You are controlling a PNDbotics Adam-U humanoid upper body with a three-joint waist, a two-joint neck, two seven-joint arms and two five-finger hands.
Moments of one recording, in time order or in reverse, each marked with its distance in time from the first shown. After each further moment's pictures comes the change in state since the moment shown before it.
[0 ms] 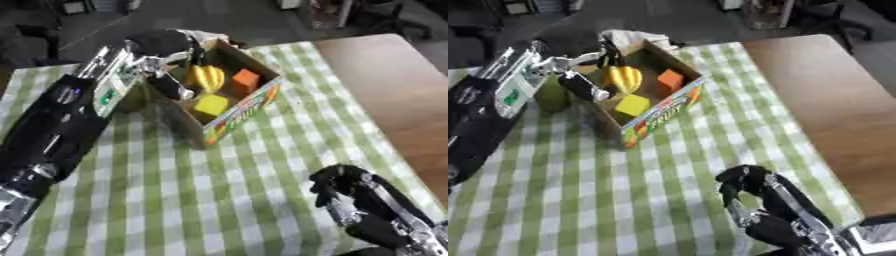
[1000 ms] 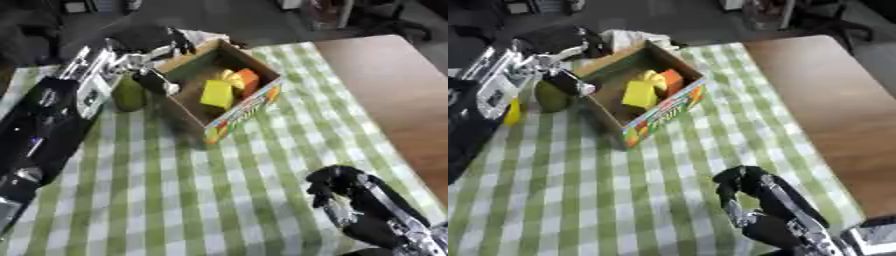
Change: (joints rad) left arm 0.061 0.161 0.093 -0.062 0.071 0.082 0.019; right arm 0.005 0.000 -0.004 0.002 0.001 -0.001 -0.003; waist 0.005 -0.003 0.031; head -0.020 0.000
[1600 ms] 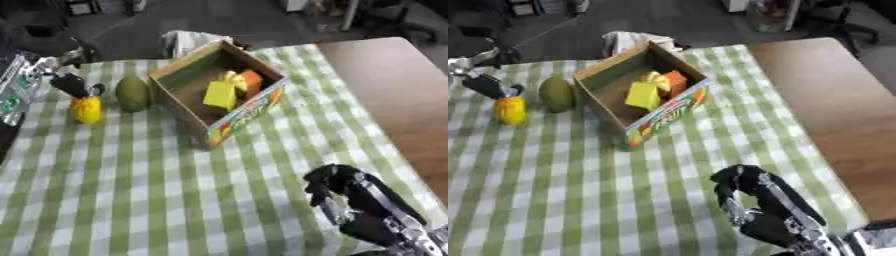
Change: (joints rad) left arm 0.060 0.064 0.133 0.244 -0.097 0.122 -0.013; right arm 0.001 0.000 -0.002 0.005 0.004 -0.002 -0.002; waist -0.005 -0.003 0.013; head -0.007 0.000
